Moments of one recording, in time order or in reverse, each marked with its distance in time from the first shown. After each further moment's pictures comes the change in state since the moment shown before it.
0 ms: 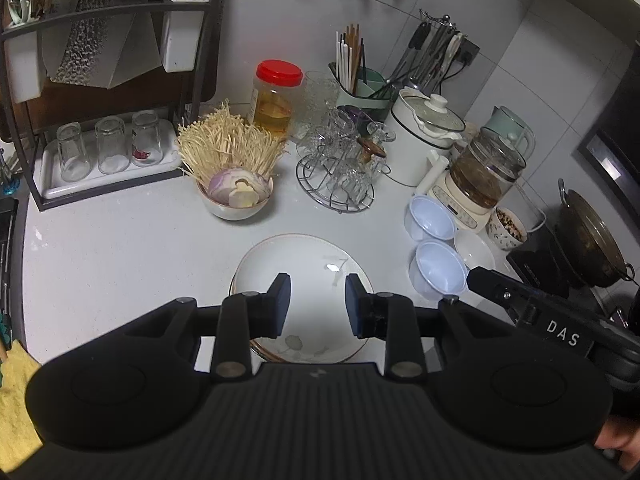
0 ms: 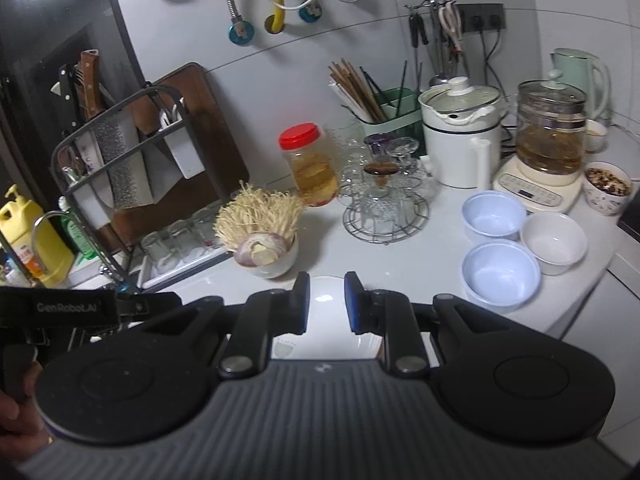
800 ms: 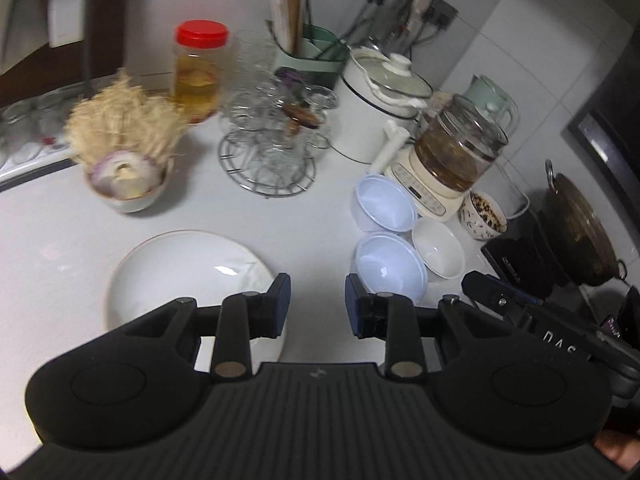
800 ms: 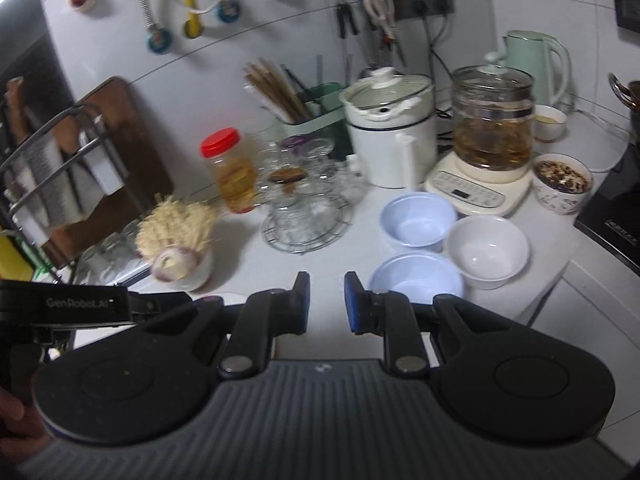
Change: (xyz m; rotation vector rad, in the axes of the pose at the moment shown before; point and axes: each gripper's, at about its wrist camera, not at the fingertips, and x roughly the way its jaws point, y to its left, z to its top) left arm 0.117 -0.096 0.027 0.014 0.094 -0.054; right arm 0.027 -0.112 0.027 0.051 0.030 -0.083
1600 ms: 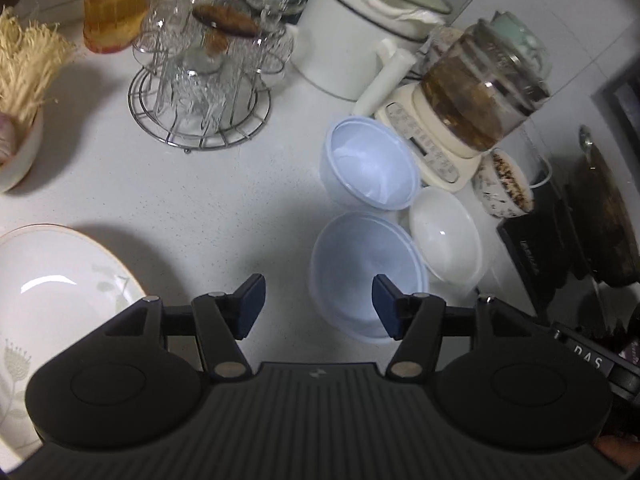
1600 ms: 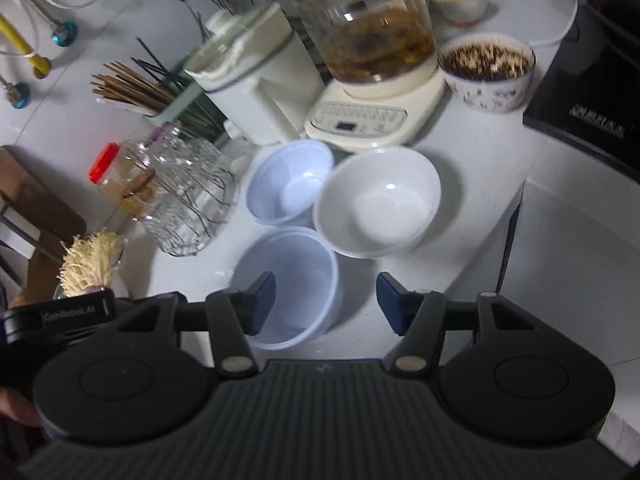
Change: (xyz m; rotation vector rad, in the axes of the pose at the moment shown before) left arm 0.178 -0.040 0.027 -0.058 0.204 -0.014; right arm 0.091 -0.156 0.001 0.323 0.200 -0.021
